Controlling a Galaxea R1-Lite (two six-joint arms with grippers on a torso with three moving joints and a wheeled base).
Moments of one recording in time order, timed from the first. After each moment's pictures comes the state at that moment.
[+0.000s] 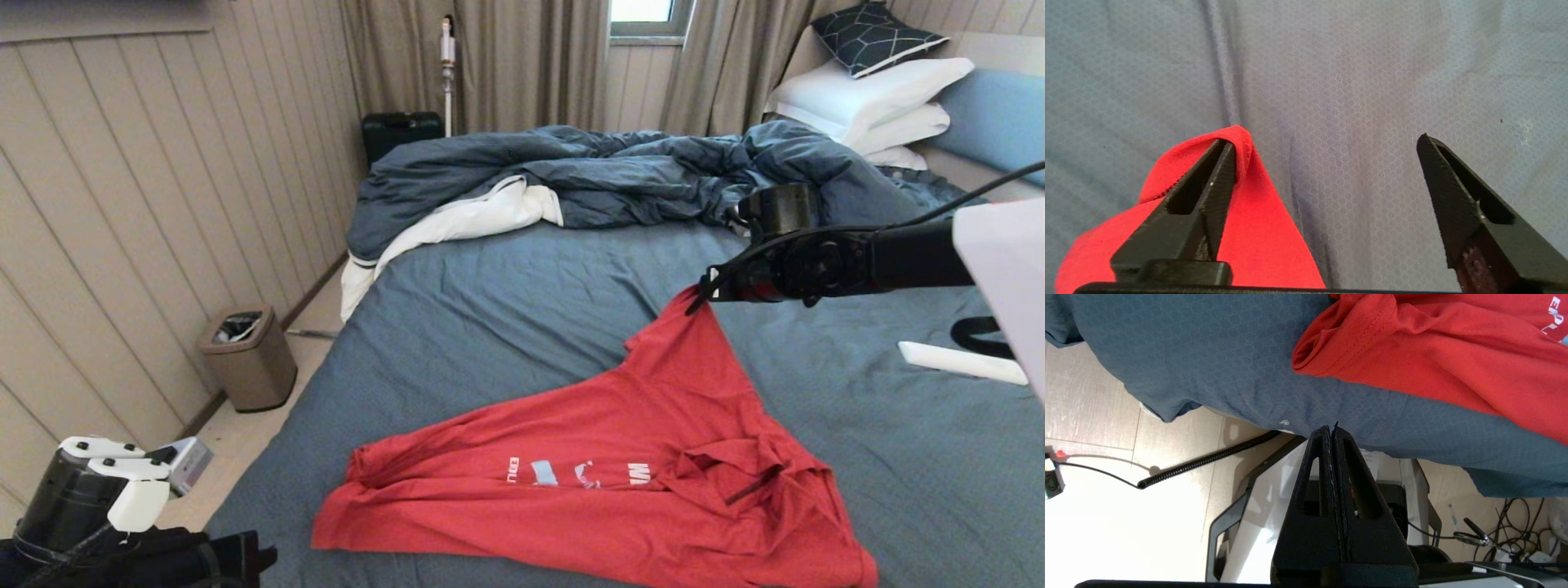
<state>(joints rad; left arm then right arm) -0.42 1.35 -0.28 -0.21 0.05 -0.57 0.08 2.18 -1.72 0.05 -0.30 0.06</state>
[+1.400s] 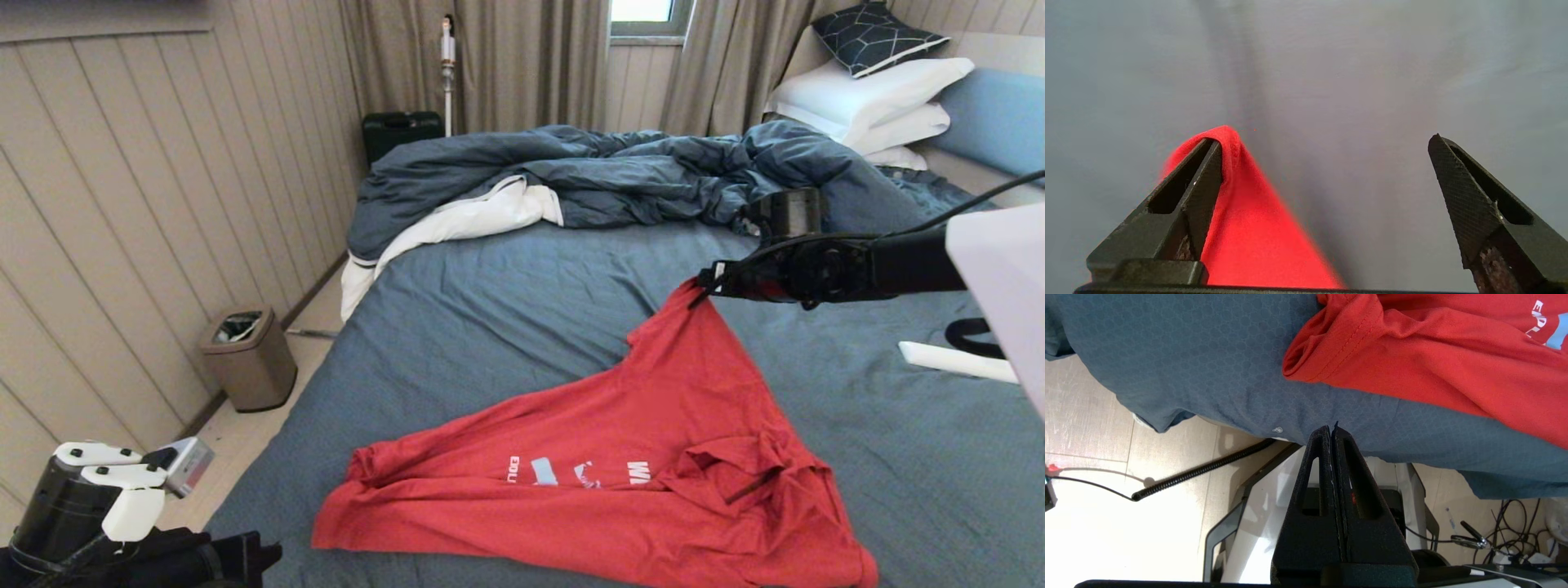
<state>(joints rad) -0.44 1.35 -0.25 -0.27 0.05 -0.57 0.04 2.21 -1.72 -0.03 -0.20 0.17</state>
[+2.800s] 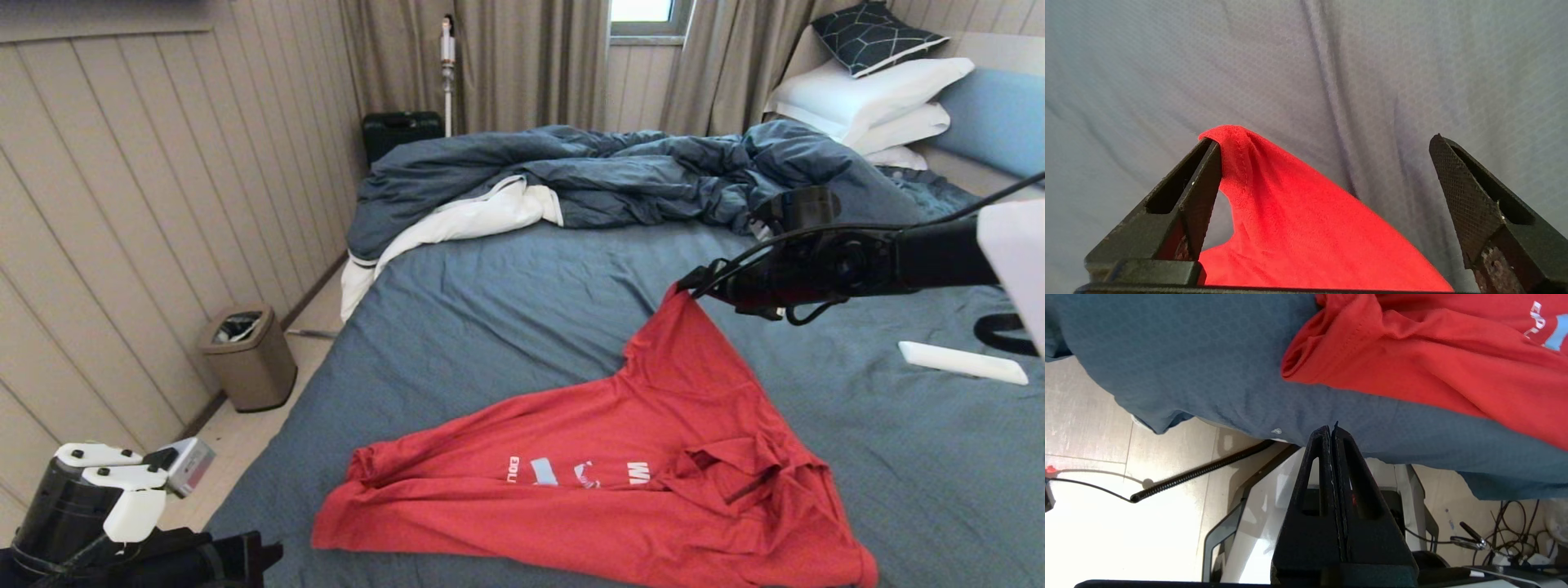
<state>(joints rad) -0.44 1.35 -0.24 -0.29 0.05 -0.57 0.03 2.16 -1.68 0.08 0.08 0.41</state>
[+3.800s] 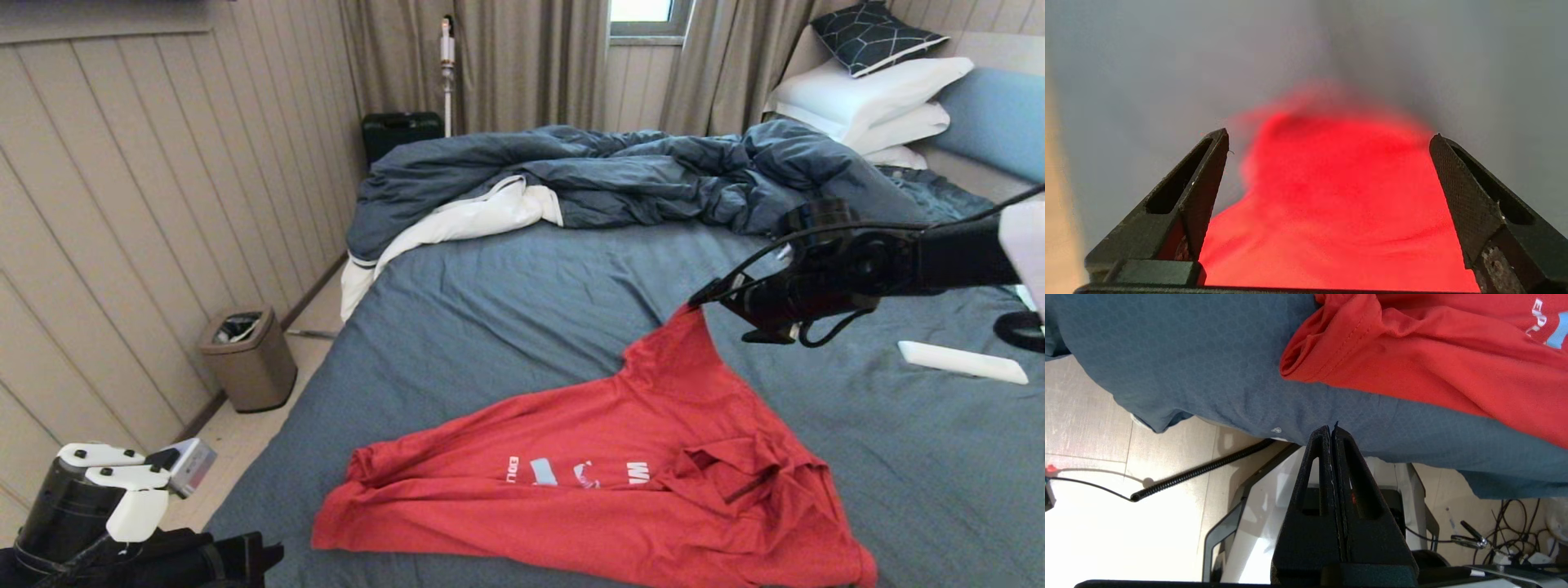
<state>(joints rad) -0.44 1.36 -0.24 -0.29 0.05 -0.57 -0.01 2.15 -1.66 0.22 0.23 0.55</state>
